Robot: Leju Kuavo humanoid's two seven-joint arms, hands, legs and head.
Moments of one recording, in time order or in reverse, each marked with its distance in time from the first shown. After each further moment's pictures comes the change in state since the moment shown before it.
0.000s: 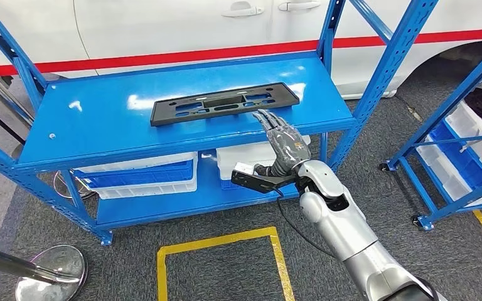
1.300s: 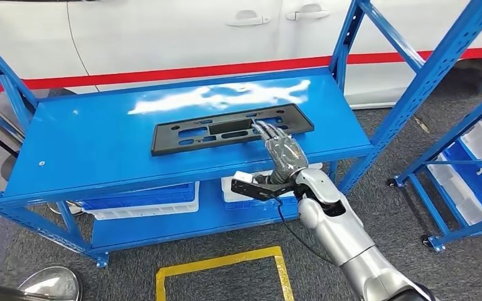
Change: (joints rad) left arm -0.046 0.000 0.081 0.042 -0.107 0.006 -0.047; right arm 0.022 0.017 -0.006 0.053 0.022 -0.003 -0.007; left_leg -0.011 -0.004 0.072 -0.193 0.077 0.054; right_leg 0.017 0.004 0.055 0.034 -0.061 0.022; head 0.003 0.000
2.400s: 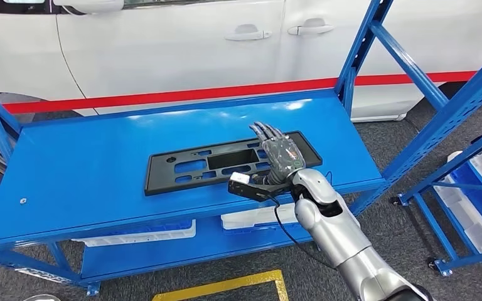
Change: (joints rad) left arm -0.003 0.000 0.021 0.018 0.013 -0.019 -0.027; right arm -0.007 0.016 0.007 0.024 0.021 0.001 0.001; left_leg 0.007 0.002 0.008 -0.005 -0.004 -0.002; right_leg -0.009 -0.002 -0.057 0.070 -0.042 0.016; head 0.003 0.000
